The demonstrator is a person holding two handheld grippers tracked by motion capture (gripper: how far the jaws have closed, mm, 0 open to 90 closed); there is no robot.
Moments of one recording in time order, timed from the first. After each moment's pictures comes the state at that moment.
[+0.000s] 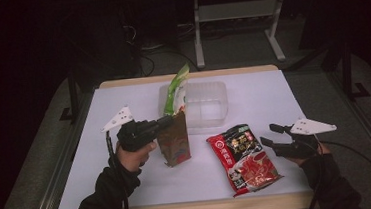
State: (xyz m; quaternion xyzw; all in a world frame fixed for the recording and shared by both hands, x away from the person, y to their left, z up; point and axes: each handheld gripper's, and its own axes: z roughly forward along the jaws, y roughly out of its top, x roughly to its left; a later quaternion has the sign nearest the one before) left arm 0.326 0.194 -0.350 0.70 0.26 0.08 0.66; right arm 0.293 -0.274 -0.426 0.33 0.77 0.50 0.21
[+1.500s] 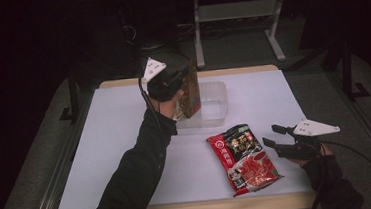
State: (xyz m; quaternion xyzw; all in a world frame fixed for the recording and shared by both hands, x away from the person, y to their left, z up) left arm 0.420 0.102 -0.304 0.66 0.35 0.26 0.62; right arm 0.290 -0.281 -0.428 0.34 0.77 0.50 0.21
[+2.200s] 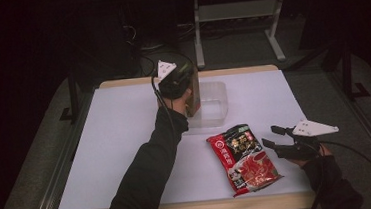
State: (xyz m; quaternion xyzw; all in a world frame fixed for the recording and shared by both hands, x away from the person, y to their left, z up) left arm 0.449 0.085 -0.347 0.64 0.41 0.24 0.61; right arm 0.291 -0.280 -0.431 0.34 0.77 0.50 0.20
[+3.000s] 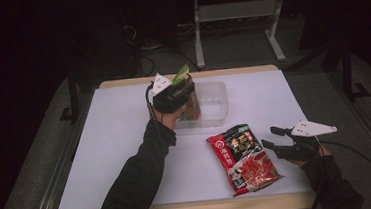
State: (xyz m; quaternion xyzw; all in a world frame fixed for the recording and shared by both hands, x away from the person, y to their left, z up) left arm 0.422 0.113 -0.363 0.69 0.33 0.23 0.60; right arm 0.291 -0.278 -0.432 0.34 0.78 0.49 0.20
